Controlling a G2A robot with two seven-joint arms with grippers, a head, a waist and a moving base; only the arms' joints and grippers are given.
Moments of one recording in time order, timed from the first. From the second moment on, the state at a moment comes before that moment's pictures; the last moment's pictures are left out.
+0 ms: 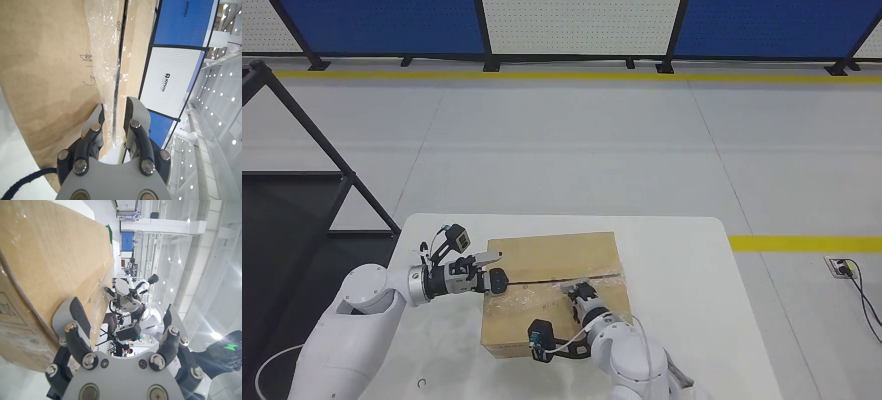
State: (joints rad) left arm 0.62 -1.07 -1.20 -0.98 -0.56 -0.17 -1.32; right arm -0.93 -1.40 0.88 -1.84 -2.45 -0.80 0.59
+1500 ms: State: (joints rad) left arm 0.62 -1.07 -1.20 -0.98 -0.56 -0.17 -1.32; right arm -0.96 -1.43 0.93 -1.83 -2.47 -0.83 0.56
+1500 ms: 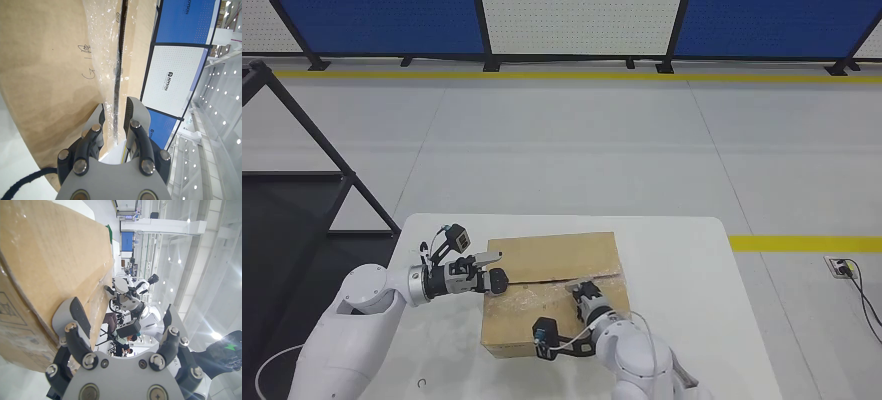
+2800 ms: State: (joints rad) left arm 0.62 -1.07 -1.20 -0.98 -0.56 -0.17 -1.32; right arm -0.93 -1.47 0.94 -1.79 -2.43 -0.91 0.62
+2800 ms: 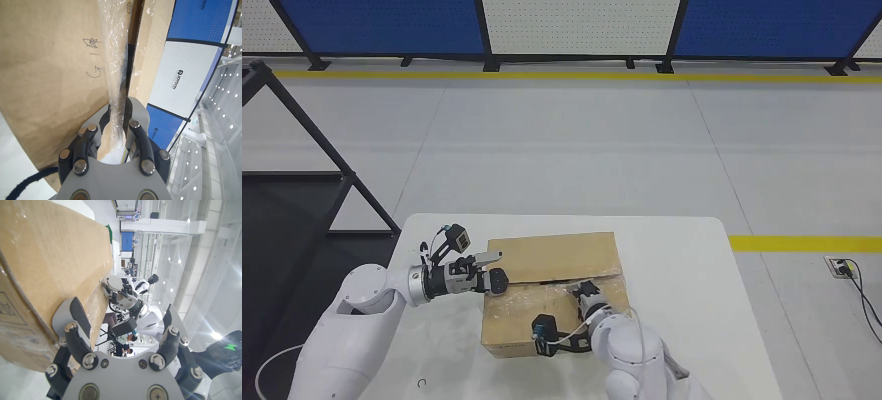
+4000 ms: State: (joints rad) left arm 0.62 -1.07 -1.20 -0.98 -0.56 -0.17 -1.32; right arm -0.97 -1.48 1.00 -1.85 -2.40 -0.82 0.53
